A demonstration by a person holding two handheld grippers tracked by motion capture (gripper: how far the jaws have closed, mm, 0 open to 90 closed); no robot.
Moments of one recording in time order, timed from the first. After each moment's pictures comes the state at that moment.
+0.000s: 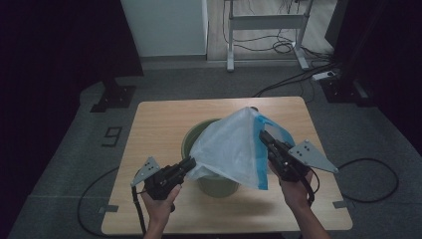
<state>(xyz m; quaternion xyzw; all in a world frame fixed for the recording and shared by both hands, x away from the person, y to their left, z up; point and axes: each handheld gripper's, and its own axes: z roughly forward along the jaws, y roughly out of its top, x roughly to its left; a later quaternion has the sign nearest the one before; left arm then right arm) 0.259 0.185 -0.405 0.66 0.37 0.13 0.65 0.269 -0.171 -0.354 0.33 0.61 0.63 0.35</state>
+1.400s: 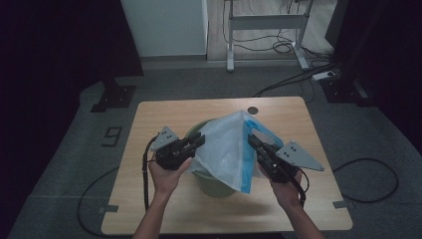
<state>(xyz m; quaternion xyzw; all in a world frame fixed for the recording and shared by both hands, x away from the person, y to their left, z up) 0.316 0.151 -0.363 0.72 0.35 0.17 0.57 0.274 -0.152 -0.363 0.32 0.63 0.64 0.32</state>
